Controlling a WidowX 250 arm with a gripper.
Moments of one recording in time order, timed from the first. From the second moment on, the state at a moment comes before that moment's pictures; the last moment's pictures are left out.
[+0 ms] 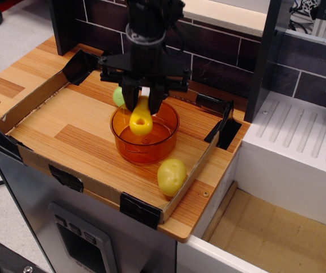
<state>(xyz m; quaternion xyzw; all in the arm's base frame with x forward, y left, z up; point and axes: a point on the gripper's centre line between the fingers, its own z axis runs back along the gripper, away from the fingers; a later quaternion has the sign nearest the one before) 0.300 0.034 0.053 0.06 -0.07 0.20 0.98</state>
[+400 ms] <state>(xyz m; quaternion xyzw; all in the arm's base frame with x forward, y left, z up) 0.298 0.033 0.054 0.04 -0.07 0.19 0.98</state>
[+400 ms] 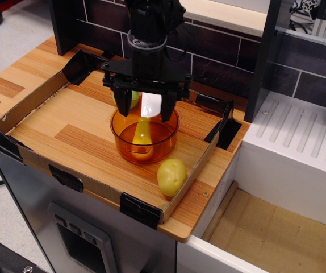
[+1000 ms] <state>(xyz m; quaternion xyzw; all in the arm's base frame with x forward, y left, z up) 0.299 0.054 0.109 0.01 -0.12 0.20 0.97</state>
